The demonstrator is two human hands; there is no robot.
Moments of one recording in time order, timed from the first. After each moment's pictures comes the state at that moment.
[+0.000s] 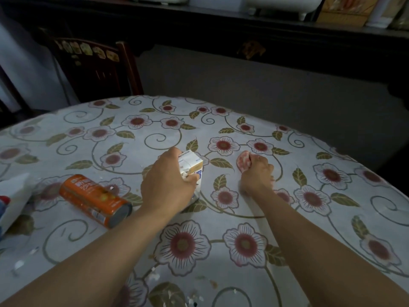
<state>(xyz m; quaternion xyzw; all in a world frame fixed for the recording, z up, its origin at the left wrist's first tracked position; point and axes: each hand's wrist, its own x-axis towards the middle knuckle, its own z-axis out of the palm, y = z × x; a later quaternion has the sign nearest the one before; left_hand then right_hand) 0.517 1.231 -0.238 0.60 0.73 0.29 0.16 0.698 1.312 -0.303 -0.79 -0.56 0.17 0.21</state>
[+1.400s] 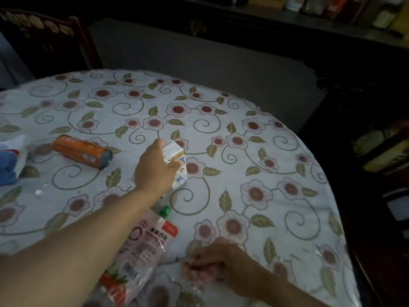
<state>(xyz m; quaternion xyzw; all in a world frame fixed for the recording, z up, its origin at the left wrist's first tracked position) 0.564 1.090 -0.193 0.62 0.68 0.29 0.26 0.741 0.945 -0.259 -0.47 -0.79 0.37 0.17</state>
